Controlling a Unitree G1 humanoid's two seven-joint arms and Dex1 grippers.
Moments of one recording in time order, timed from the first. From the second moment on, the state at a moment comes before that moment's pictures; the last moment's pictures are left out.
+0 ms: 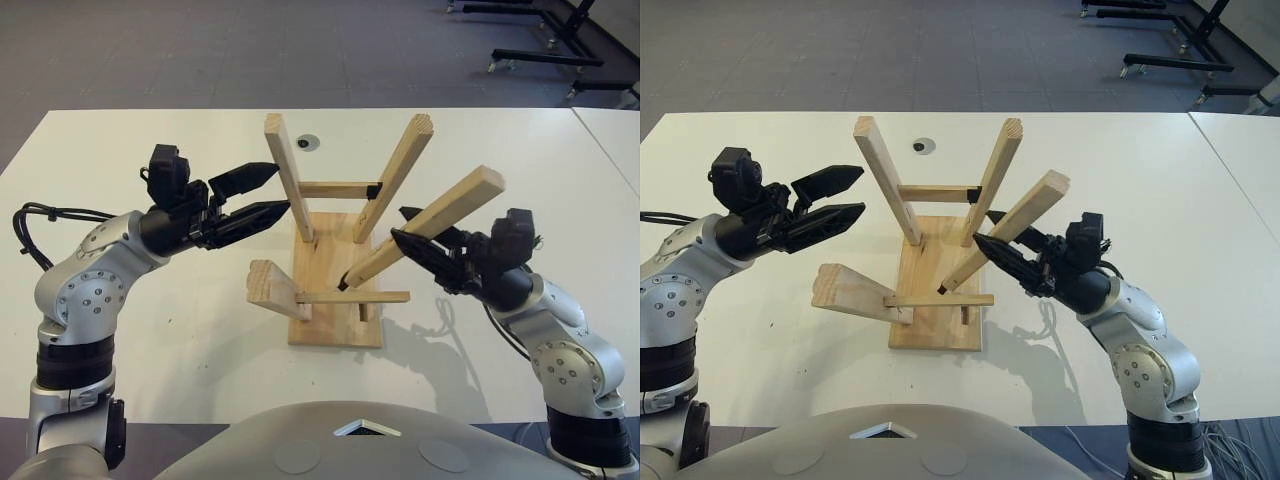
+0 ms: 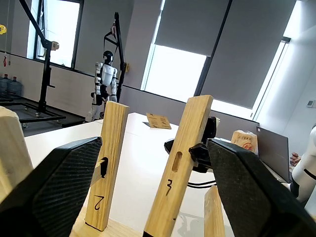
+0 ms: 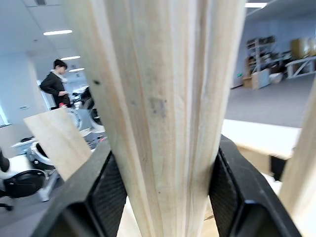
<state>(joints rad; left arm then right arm) -0.15 0.57 0.15 -0.38 -1.05 0.65 -0.92 0.19 -0.45 -0.18 -0.49 0.90 0.35 0.87</state>
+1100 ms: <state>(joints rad) -0.22 0.61 0.18 -0.25 -0.98 0.63 -1.03 0.22 -0.46 -0.14 -0.19 0.83 0.05 1.43</state>
